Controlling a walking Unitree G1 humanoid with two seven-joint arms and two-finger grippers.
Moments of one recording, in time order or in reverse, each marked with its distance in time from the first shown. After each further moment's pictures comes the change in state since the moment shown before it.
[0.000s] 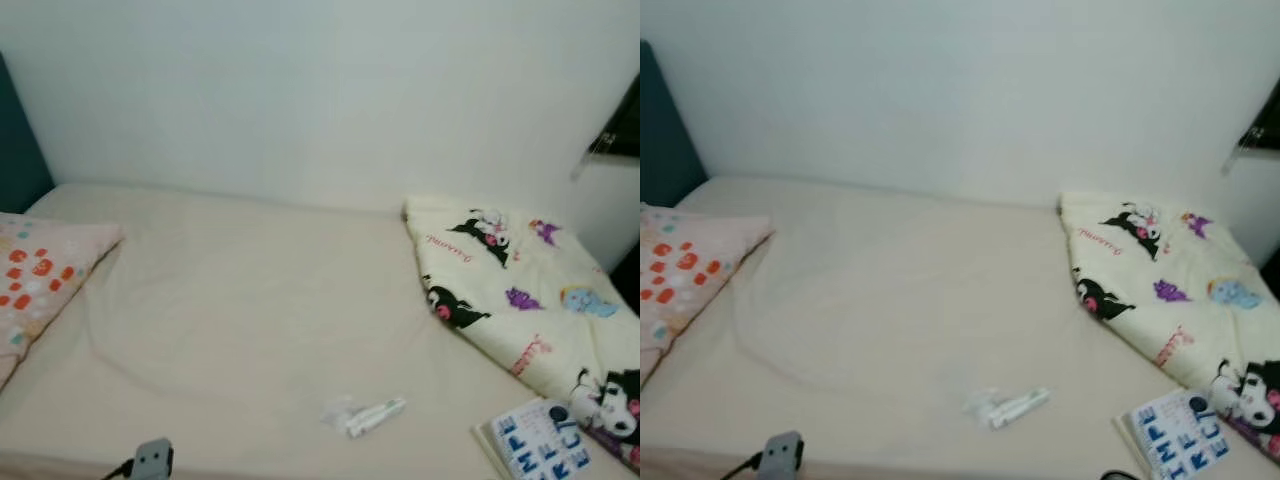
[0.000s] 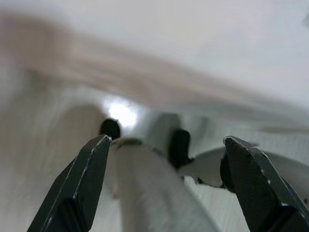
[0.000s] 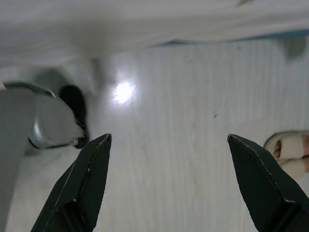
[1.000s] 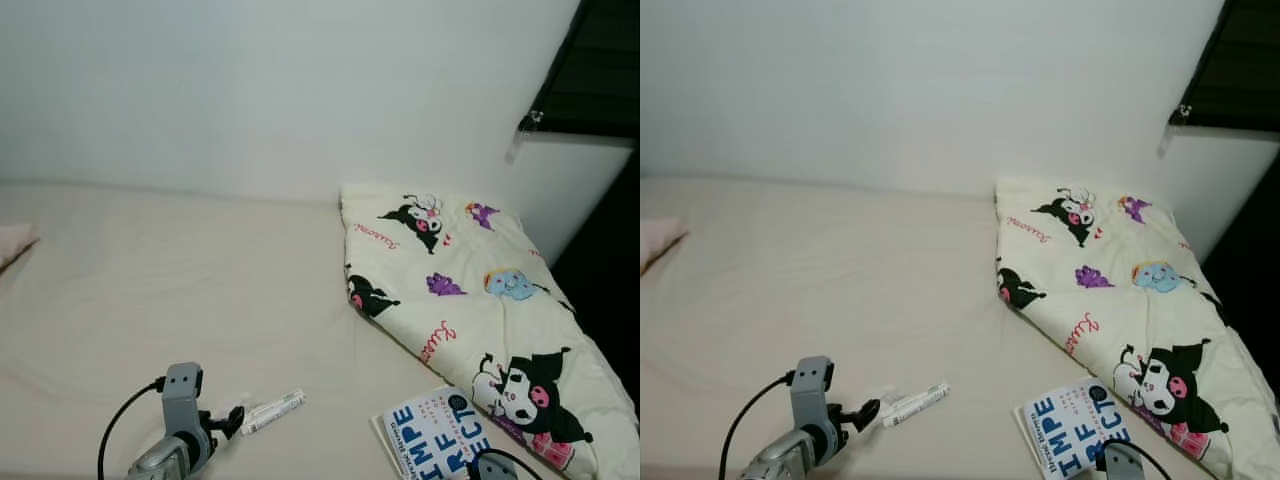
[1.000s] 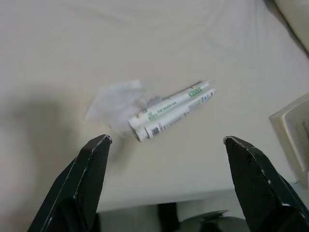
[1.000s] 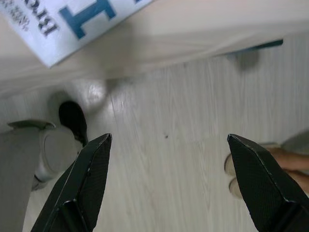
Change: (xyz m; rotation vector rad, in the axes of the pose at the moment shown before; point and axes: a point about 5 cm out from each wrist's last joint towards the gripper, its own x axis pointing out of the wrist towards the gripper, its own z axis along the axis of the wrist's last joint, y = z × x) left arm 0.013 -0.046 0.082 0.159 -0.272 -0.187; right arm 0.002 0.003 0.032 0.022 -0.054 -0.030
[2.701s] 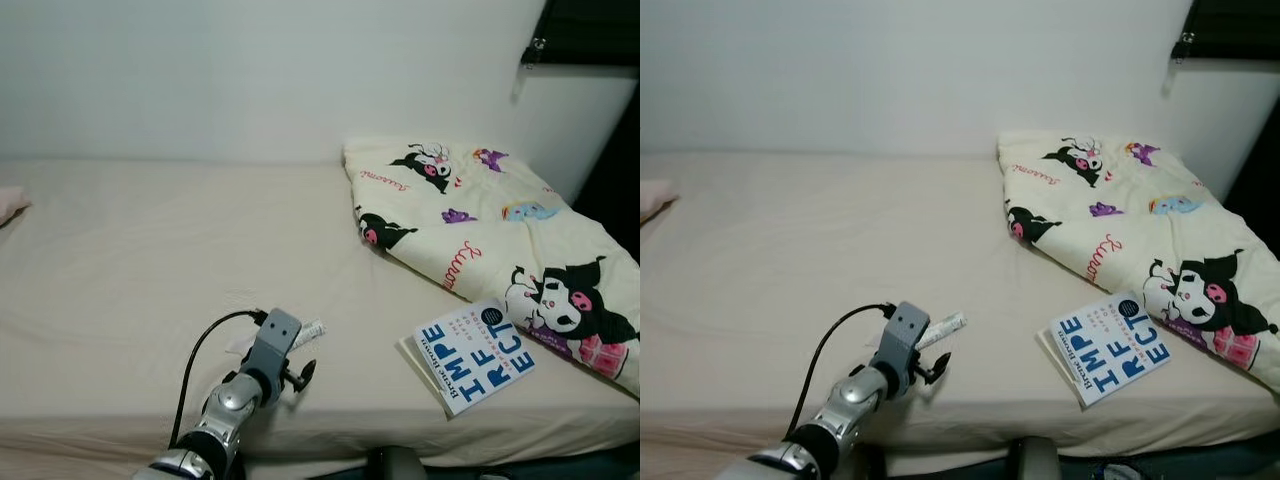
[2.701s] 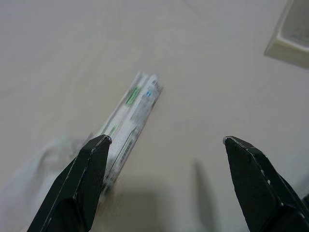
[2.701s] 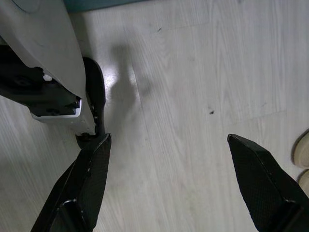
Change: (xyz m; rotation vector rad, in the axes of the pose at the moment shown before) left arm 0.032 -0.108 0.069 0.486 -0.269 -0.242; right arm -0.002 0.000 -0.022 -0.012 0.068 -0.001
